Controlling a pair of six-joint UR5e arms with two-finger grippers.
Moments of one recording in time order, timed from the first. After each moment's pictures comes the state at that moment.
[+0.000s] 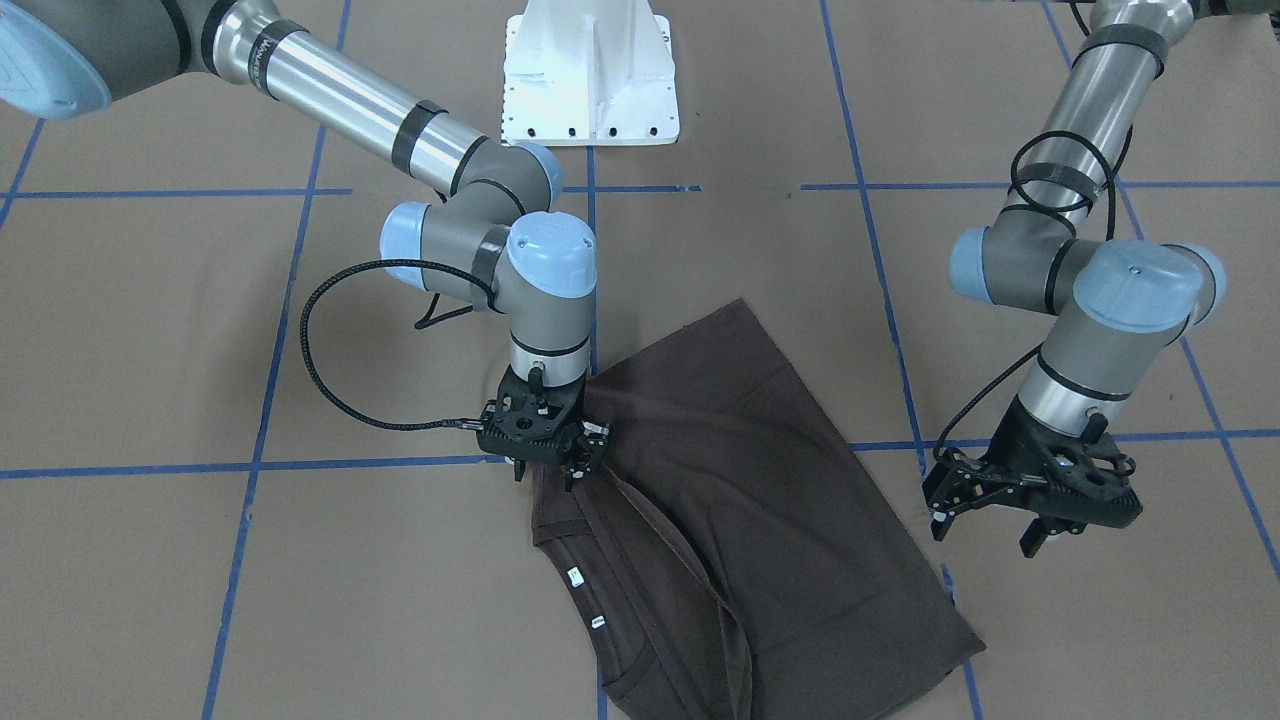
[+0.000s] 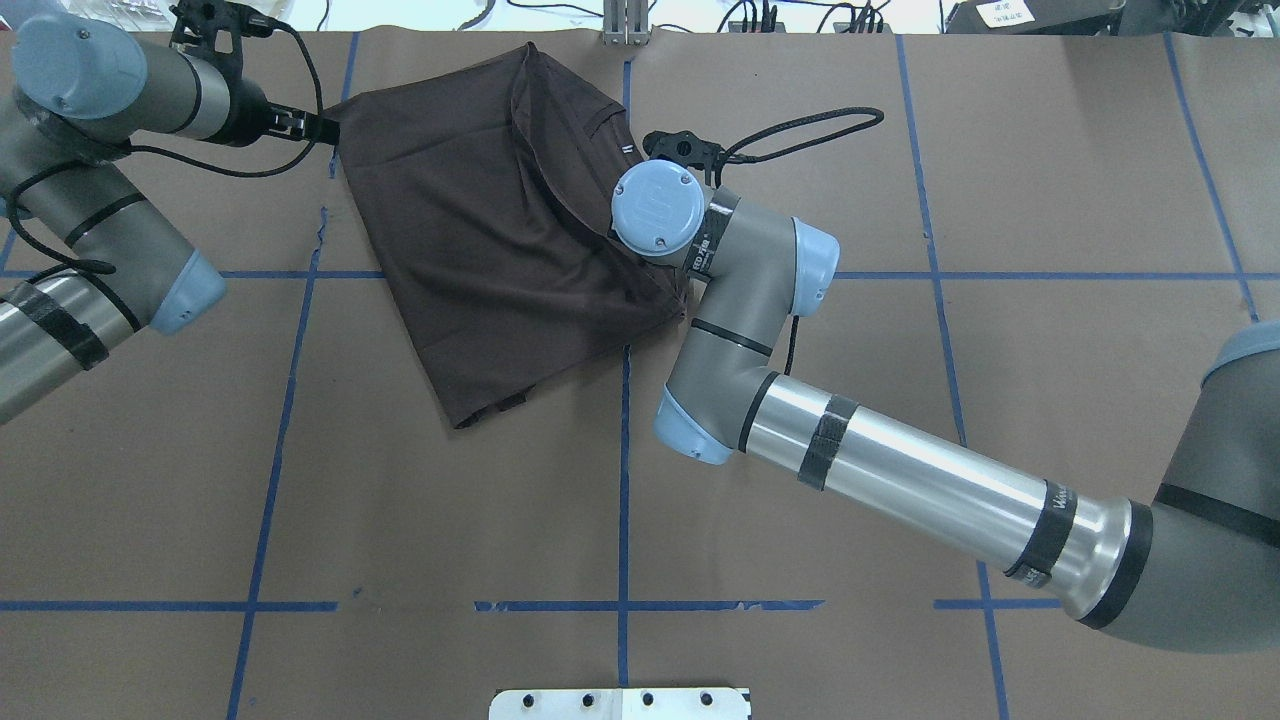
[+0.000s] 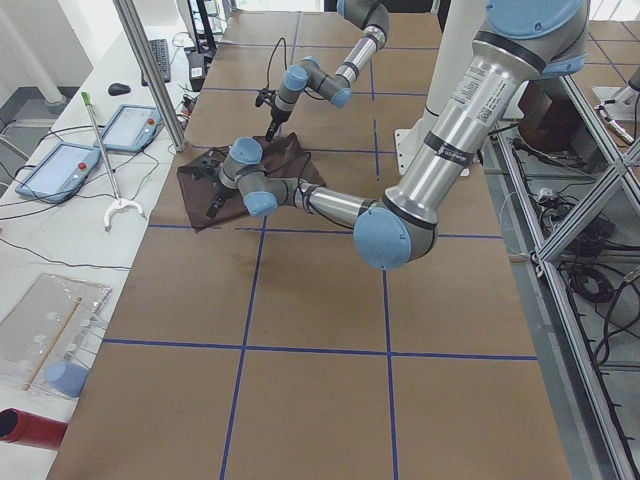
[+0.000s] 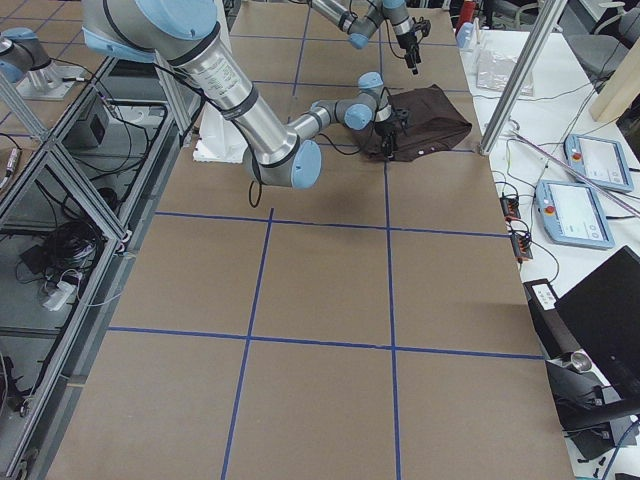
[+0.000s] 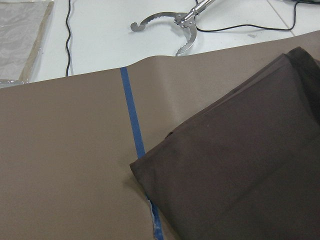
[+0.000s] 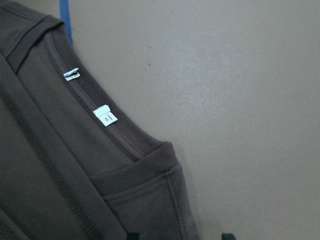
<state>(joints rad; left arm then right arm) -0.97 -2.10 -1.22 -2.39 -1.86 -0.76 0.58 -0.64 1.10 -1.27 1.54 1.41</state>
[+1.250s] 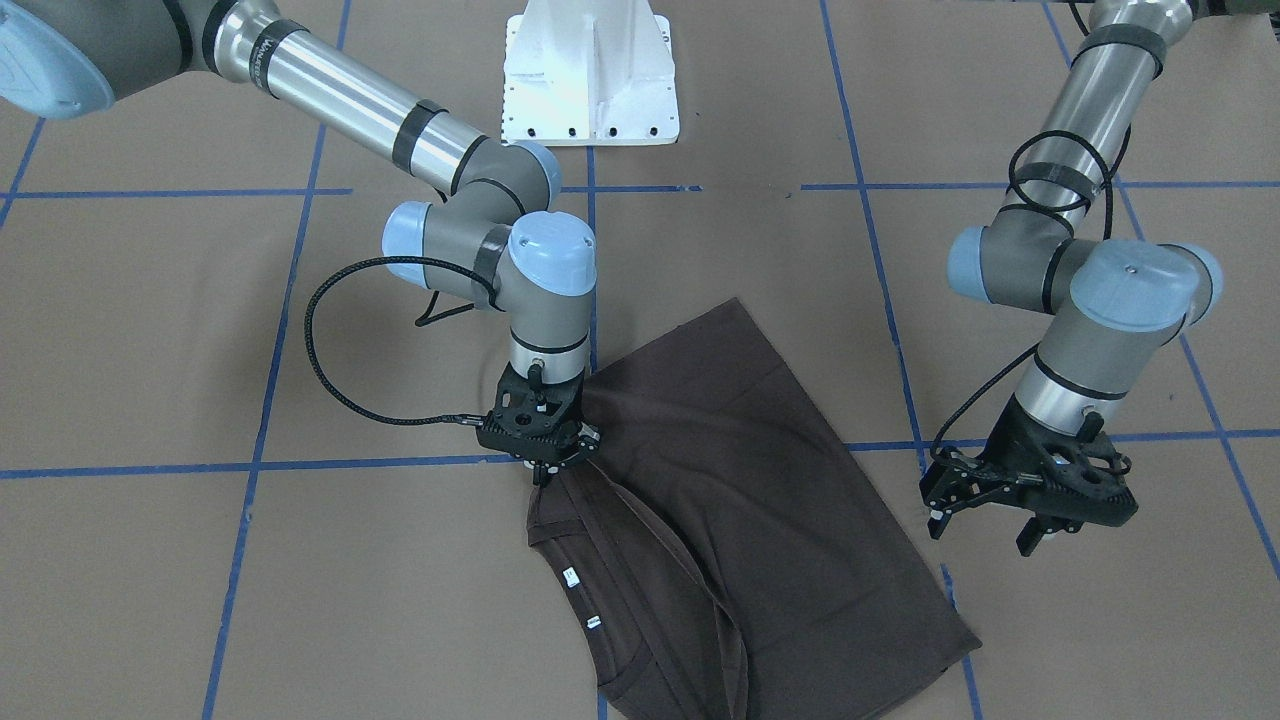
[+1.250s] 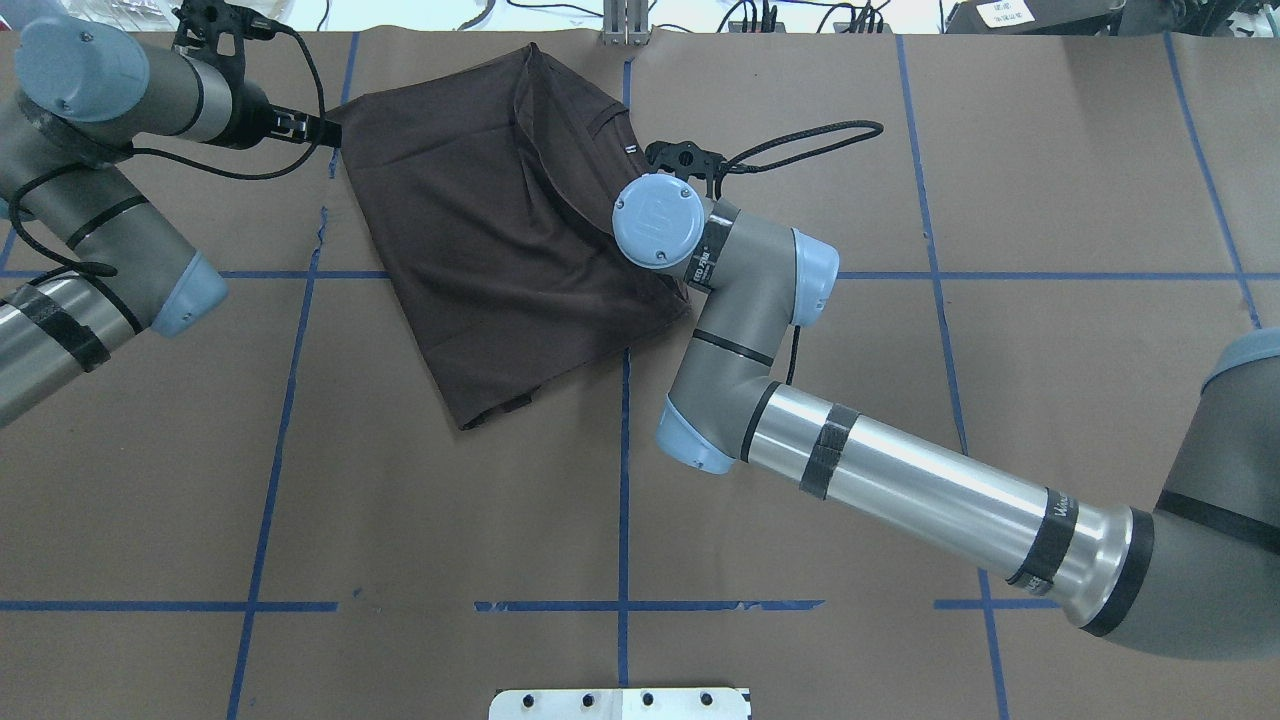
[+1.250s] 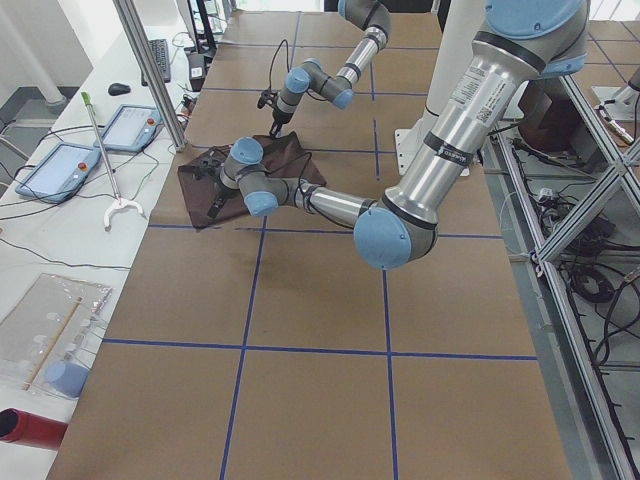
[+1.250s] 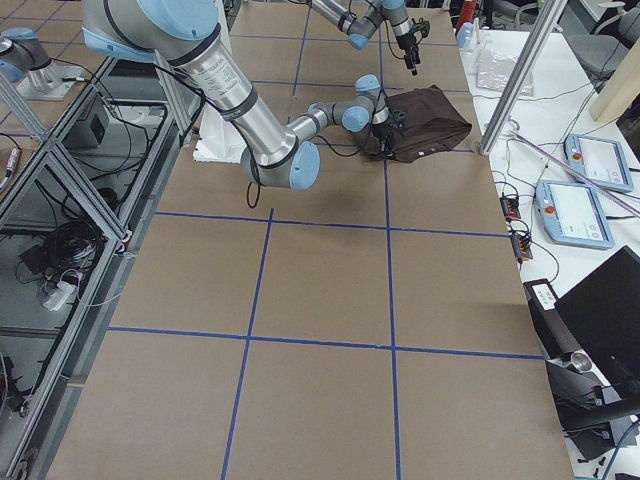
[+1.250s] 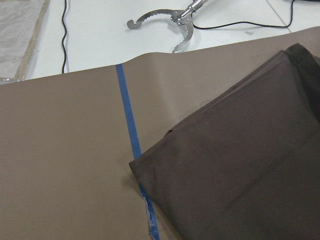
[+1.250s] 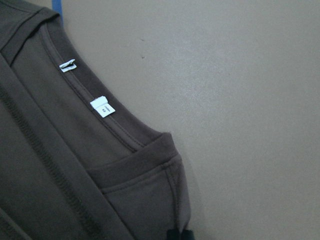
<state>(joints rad) -0.97 -2.10 -1.22 -2.40 -1.86 -0.76 0.57 -0.65 1.11 -1.27 1.52 1.42</state>
